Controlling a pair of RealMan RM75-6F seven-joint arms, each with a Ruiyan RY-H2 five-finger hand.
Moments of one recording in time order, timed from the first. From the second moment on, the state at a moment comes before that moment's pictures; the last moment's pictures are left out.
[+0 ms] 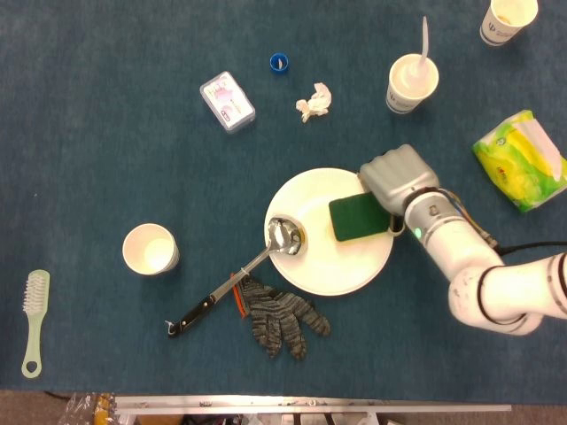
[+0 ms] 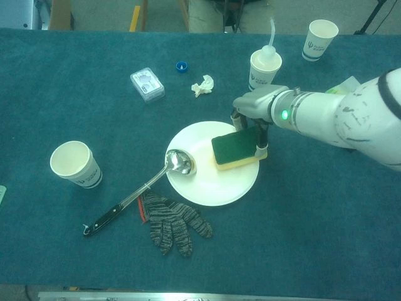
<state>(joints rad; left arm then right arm) -0.02 -1.13 0.00 -1.54 1.58 1.59 -0.14 1.36 -1.45 -0.04 -1.86 -0.01 0.96 -0.91</state>
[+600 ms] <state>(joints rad) -0.01 -1.14 0.00 -1.52 1.58 1.60 -0.16 1.41 -1.52 -0.04 -1.85 0.08 1.02 -1.01</state>
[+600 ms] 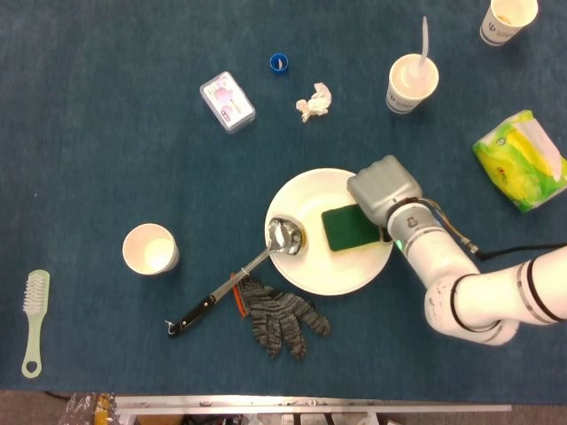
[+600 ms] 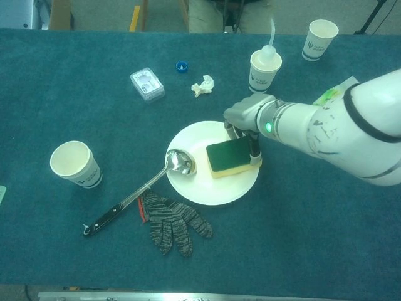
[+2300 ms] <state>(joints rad) -0.01 -1.15 0.00 -1.51 1.59 1.60 -0.17 1.40 -1.56 0.04 -1.85 0.07 1.05 -1.06</state>
